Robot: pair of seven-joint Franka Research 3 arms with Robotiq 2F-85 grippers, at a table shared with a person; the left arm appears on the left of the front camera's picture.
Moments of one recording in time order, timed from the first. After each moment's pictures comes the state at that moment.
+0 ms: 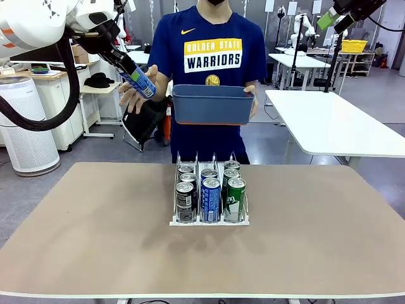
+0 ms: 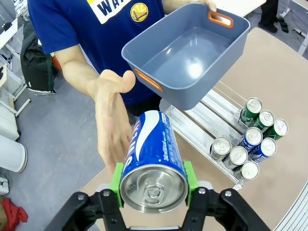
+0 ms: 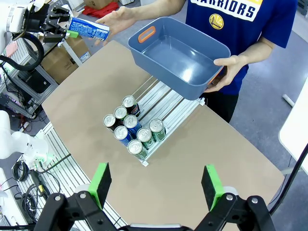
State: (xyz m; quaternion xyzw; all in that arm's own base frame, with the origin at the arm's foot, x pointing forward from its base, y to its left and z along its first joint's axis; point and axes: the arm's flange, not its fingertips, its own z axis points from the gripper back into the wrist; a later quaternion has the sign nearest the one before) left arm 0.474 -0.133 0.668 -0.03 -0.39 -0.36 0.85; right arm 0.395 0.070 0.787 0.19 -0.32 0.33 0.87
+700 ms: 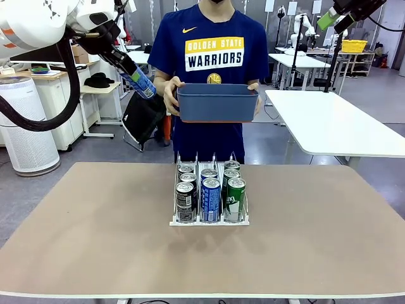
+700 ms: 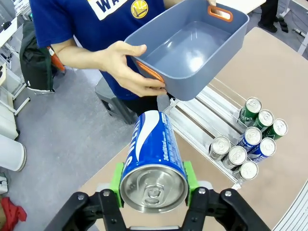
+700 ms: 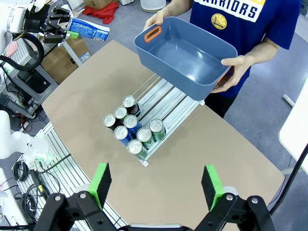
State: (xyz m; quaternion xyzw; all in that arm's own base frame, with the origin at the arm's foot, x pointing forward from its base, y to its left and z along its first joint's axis) left arm 0.474 -0.135 0.667 -0.03 -0.38 -0.36 0.85; right arm 0.395 0.070 0.787 0.19 -0.32 0.33 0.87
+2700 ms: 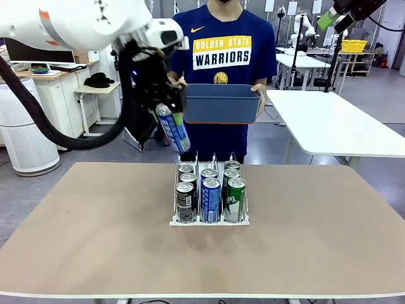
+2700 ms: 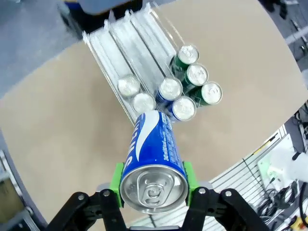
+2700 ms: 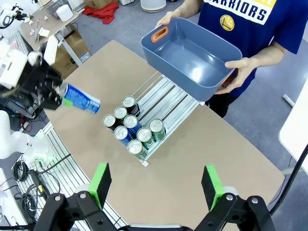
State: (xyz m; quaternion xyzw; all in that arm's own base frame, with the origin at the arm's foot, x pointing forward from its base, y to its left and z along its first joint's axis) left arm 0.374 -0.286 0.616 -0.07 -0.18 -0.22 0.96; right arm 0.395 0.070 0.787 0.19 -0.32 0.33 0.87
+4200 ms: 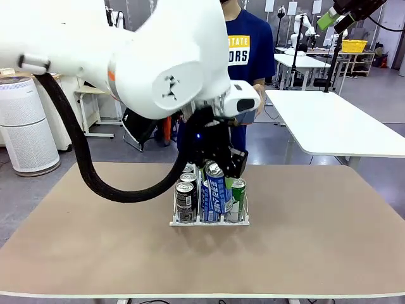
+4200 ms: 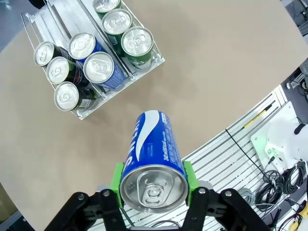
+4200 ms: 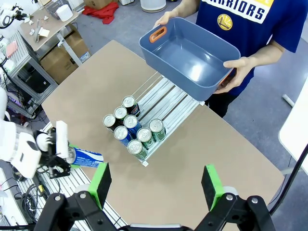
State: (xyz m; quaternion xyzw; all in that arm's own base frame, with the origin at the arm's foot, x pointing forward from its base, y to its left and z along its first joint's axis) left arm 0.282 -0.405 0.534 -0.04 -0.13 -0.28 0.95; right arm 0.395 0.070 0.787 0.19 -0.32 0.33 0.87
